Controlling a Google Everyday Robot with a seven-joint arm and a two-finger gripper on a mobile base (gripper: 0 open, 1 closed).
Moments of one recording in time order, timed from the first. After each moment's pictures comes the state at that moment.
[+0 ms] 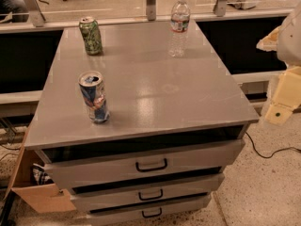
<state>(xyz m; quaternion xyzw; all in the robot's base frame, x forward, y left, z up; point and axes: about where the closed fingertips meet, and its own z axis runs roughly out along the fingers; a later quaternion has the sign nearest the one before) 0.438 -0.217 0.976 -0.60 0.78 -0.03 0.16</state>
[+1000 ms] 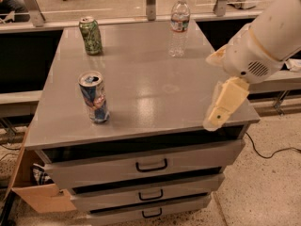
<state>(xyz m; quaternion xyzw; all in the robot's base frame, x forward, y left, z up) 0.470 -0.134 0.930 -0.62 0.75 0.09 0.23</state>
